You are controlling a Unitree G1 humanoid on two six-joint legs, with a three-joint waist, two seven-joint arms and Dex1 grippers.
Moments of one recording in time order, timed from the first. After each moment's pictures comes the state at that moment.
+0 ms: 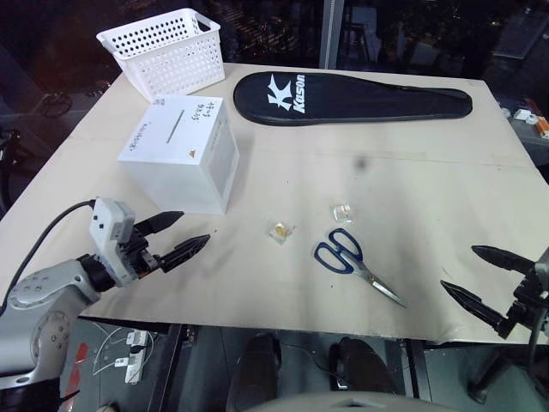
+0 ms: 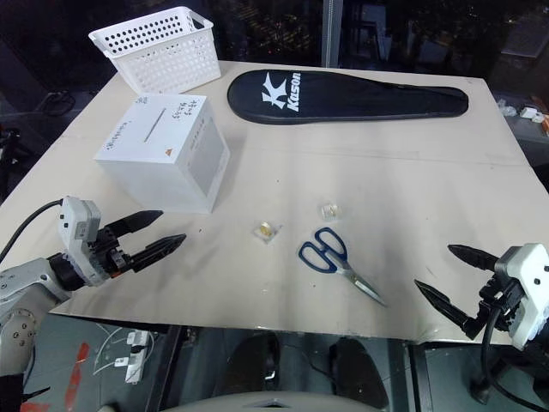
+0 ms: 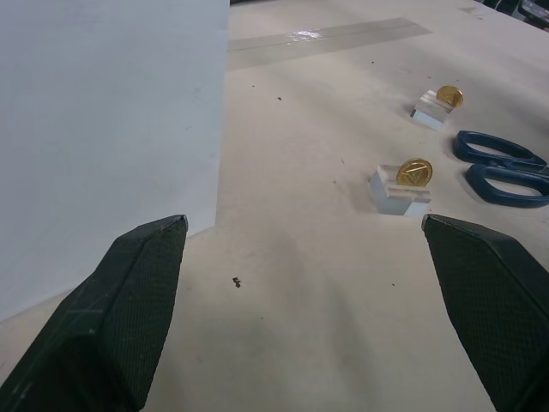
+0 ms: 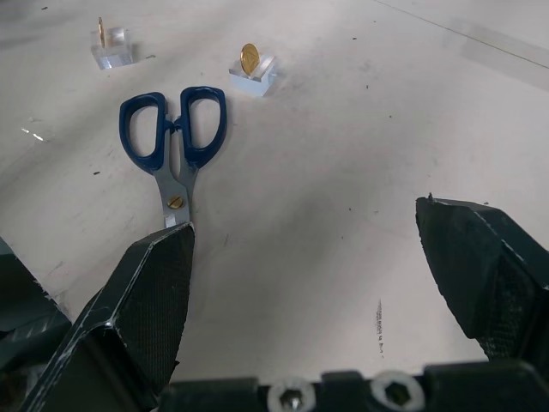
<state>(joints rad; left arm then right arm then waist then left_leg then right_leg) 0.13 0.77 0.47 -0.27 -0.67 0.49 -0.95 0.56 -0.70 -0.65 -0.76 0.60 0.51 0.84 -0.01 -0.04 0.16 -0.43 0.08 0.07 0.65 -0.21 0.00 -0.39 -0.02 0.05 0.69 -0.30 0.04</state>
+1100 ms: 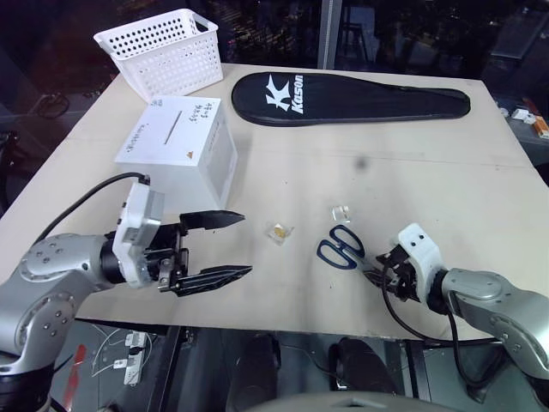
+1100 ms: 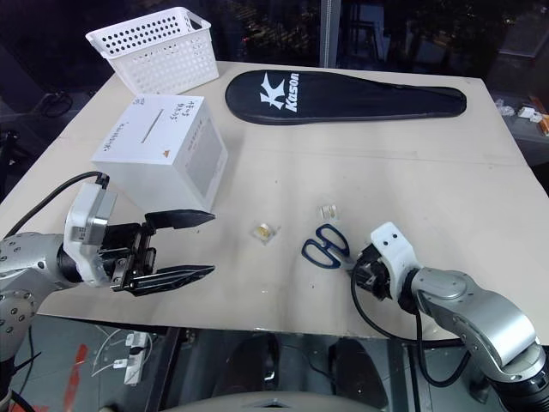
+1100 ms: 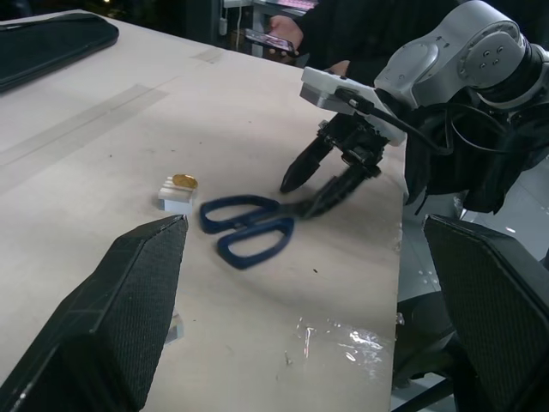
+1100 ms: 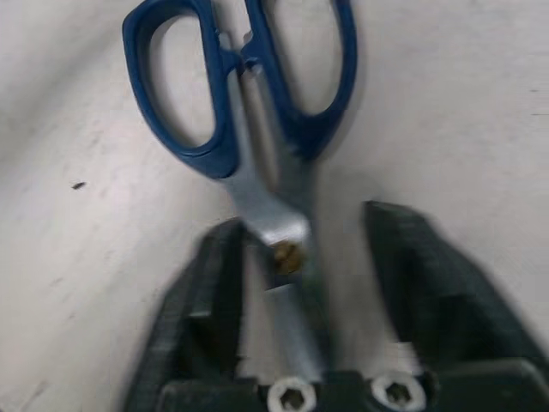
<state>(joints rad) 0.02 0.91 0.38 -0.52 -0.91 0.58 -1.16 -0.08 -0.70 0.12 -0.74 0.57 1.17 0.32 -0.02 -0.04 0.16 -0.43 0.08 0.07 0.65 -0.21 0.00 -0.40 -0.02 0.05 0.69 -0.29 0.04</state>
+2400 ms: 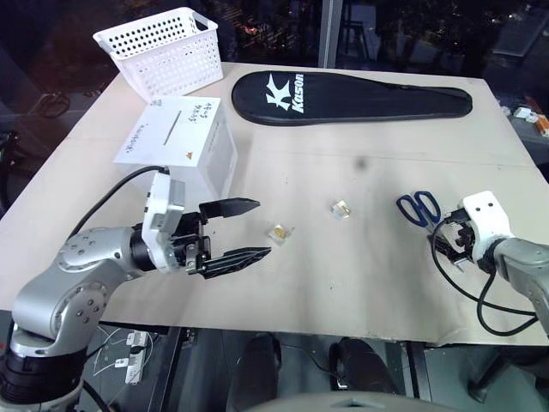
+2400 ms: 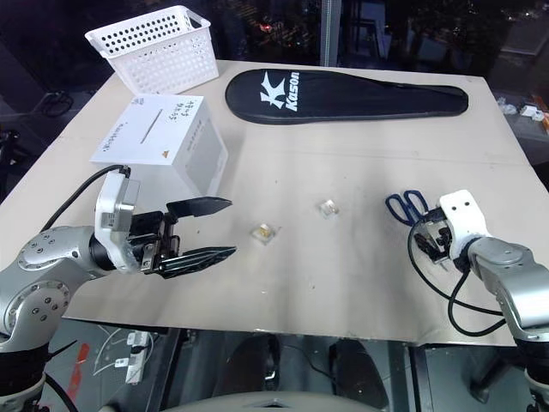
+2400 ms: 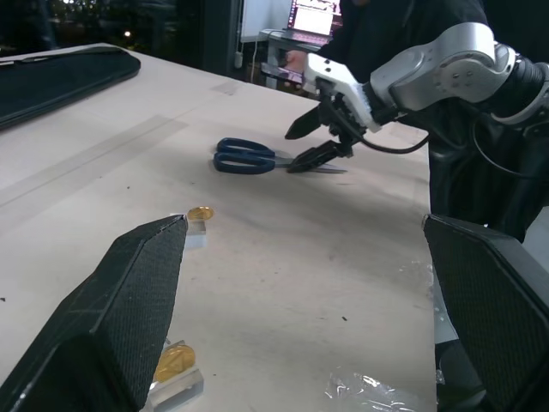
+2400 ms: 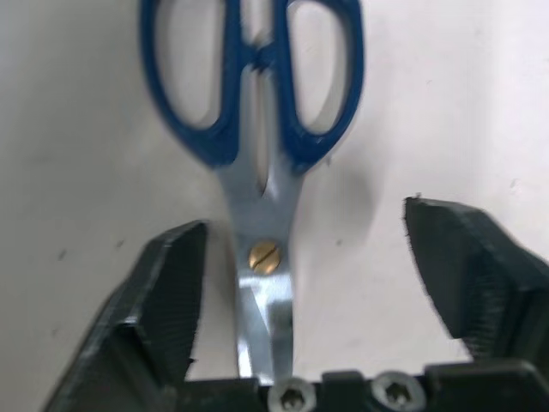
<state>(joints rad) -0.07 0.82 0.27 -0.49 -0.87 0.56 -1.04 -0.11 -0.80 -0.15 -0.51 0.40 1.05 0.40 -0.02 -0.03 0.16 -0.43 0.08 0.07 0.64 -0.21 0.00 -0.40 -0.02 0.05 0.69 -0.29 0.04</state>
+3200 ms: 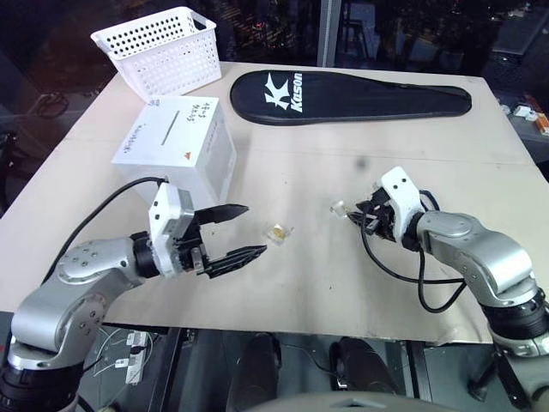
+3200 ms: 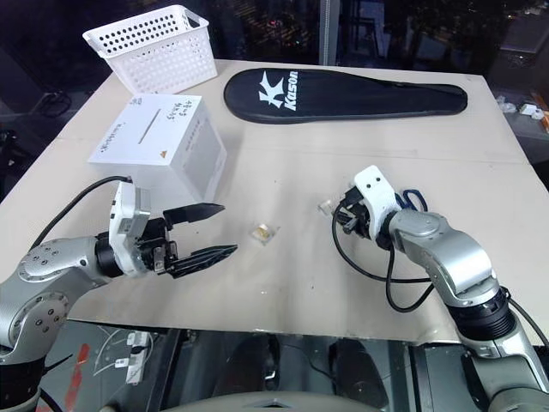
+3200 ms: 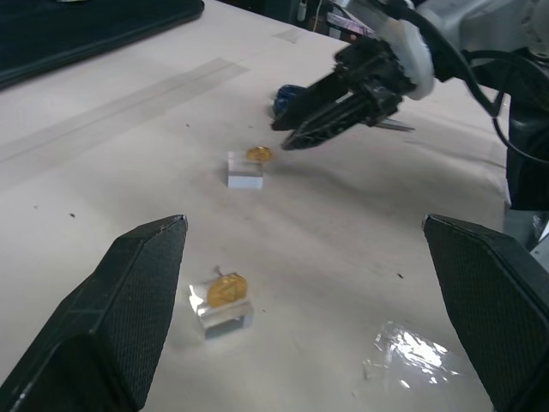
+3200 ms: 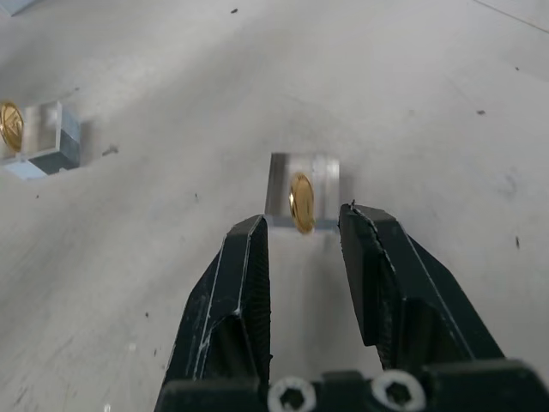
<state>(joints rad) 0.00 0.83 0.27 -0.52 -0.79 0.57 -0.95 -0.46 -0.54 0.19 -0.44 0.41 1.06 0.40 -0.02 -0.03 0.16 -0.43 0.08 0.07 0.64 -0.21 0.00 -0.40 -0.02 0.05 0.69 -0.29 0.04</state>
